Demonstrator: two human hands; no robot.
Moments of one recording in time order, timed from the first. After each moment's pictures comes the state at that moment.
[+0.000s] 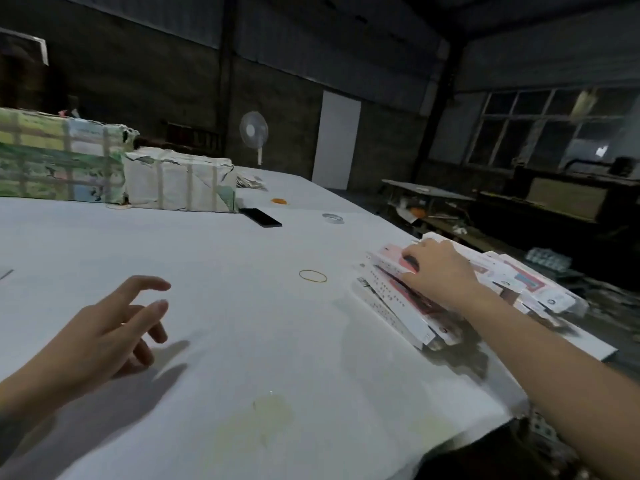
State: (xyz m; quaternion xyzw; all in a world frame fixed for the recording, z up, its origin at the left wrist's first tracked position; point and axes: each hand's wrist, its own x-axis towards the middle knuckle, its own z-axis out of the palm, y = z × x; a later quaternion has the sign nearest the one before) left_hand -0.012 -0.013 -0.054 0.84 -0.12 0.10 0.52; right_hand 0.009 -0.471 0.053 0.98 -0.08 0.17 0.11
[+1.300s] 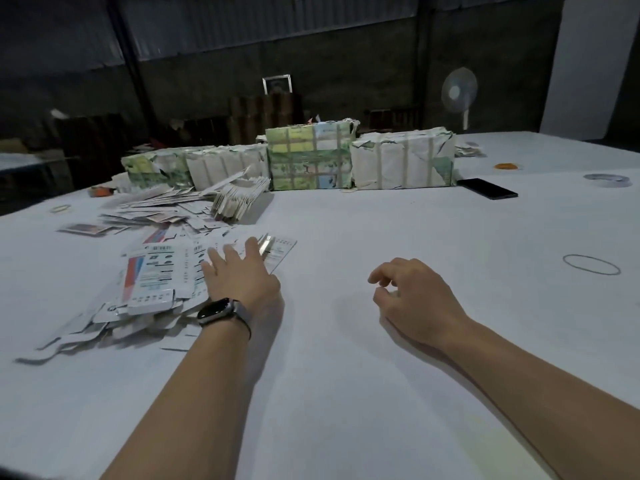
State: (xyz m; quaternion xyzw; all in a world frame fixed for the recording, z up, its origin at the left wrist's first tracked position) left_hand -0.012 0.106 -0.032 0.94 0.31 0.11 0.08; right_hand 0.046 -0.138 -0.061 0.90 0.30 0.12 -0.30
